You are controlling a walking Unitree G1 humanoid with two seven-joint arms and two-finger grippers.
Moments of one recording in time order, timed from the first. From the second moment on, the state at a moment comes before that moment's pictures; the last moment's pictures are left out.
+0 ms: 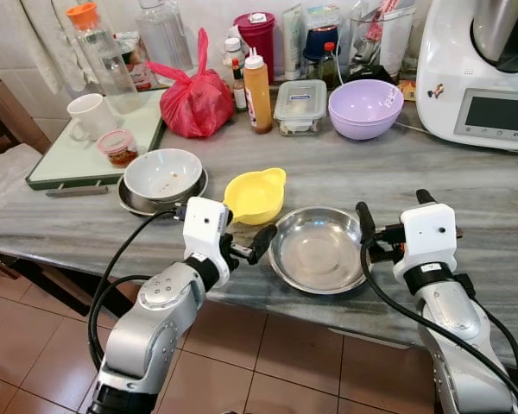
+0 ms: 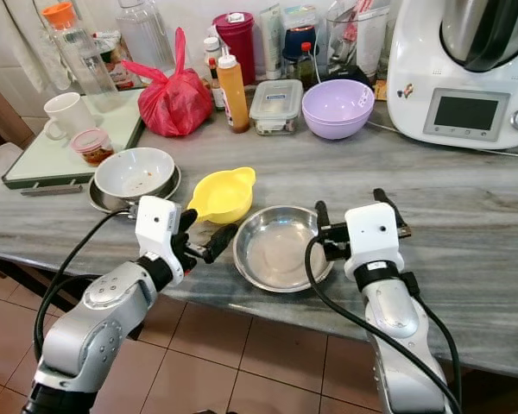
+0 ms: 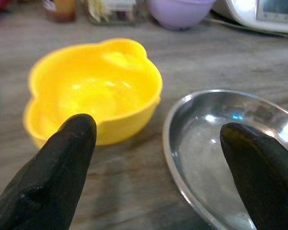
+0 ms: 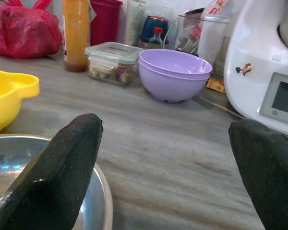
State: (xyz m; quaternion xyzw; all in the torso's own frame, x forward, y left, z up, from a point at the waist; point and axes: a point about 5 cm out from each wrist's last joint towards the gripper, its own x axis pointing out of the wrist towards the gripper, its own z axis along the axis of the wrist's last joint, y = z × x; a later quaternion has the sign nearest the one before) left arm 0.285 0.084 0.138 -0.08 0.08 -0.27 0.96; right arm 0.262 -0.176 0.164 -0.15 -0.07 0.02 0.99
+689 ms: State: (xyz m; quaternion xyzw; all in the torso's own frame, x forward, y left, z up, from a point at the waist) left arm 0.297 0.085 0.135 -0.06 0.07 -0.25 0.96; right arm 0.240 -0.180 0.142 -0.15 0.00 0.04 0.99
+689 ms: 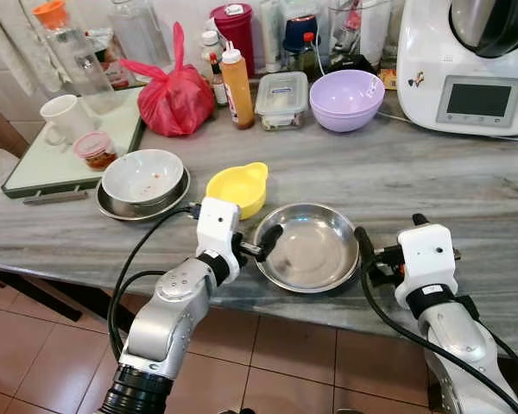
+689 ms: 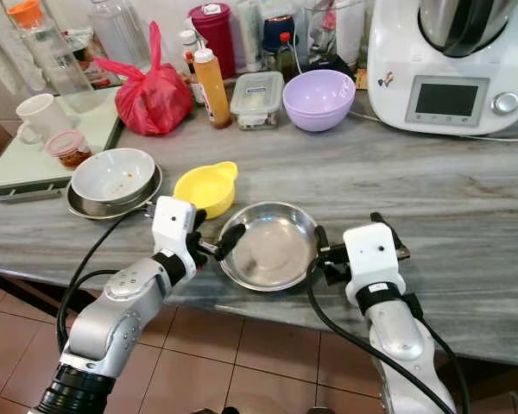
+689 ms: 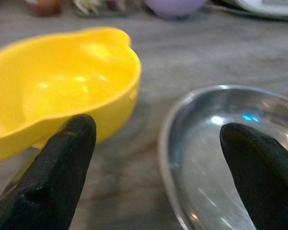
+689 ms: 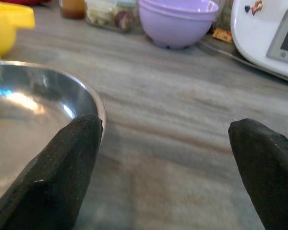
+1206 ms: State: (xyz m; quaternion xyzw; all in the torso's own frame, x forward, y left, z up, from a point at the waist) left arm 0.284 0.103 0.165 -0.07 -0.01 -0.21 0.98; right arm 0.223 -0.194 0.141 -0.16 0.00 0.01 0.99
